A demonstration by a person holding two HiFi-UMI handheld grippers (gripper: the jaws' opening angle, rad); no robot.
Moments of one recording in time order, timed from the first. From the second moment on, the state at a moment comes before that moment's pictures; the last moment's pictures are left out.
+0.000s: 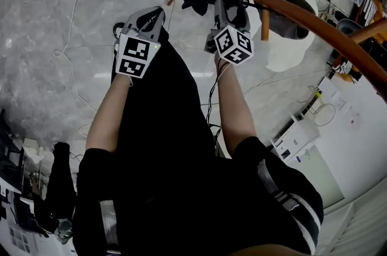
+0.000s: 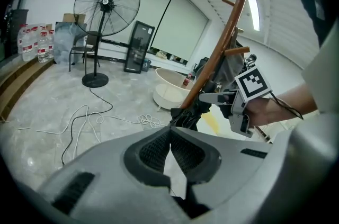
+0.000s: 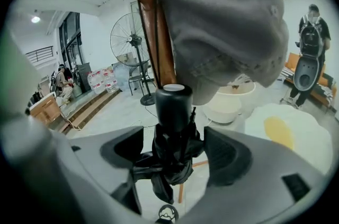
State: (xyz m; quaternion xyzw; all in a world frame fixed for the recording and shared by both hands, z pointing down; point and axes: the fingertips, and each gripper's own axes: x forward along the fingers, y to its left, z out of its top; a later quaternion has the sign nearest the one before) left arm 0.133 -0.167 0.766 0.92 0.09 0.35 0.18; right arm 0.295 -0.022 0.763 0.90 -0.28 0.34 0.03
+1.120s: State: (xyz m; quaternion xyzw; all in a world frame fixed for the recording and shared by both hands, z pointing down) left arm 0.117 -0.170 0.752 0.91 0.11 0.36 0.18; right arm 0.309 -0.032 0.776 0.88 -0.29 0.36 0.07
